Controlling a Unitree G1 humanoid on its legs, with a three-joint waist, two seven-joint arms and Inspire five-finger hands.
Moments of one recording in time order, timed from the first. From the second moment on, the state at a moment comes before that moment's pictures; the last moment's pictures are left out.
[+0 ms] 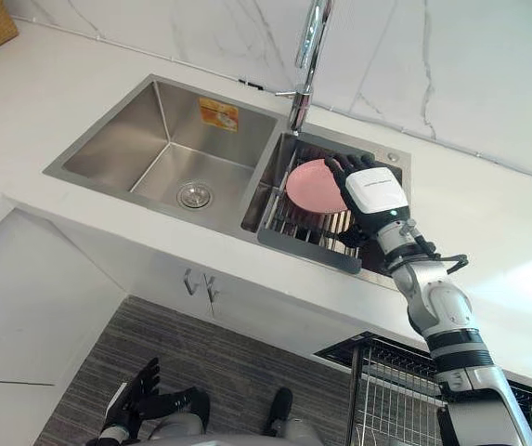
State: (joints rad) left arm 0.31 0.20 0.01 0.79 -0.19 -0.32 -0.11; right arm -0.35 -0.63 0.08 0.26 -0.99 -0.19 -0.11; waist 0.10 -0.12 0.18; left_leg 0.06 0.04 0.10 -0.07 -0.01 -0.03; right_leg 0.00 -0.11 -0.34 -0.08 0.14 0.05
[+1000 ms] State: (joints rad) left arm 0.32 0.22 0.01 0.75 -0.20 -0.31 -0.12; right arm -0.60 -0.65 0.23 0.63 -1.03 -0.12 -0.13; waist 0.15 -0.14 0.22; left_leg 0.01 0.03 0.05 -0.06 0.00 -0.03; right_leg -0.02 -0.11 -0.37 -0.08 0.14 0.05
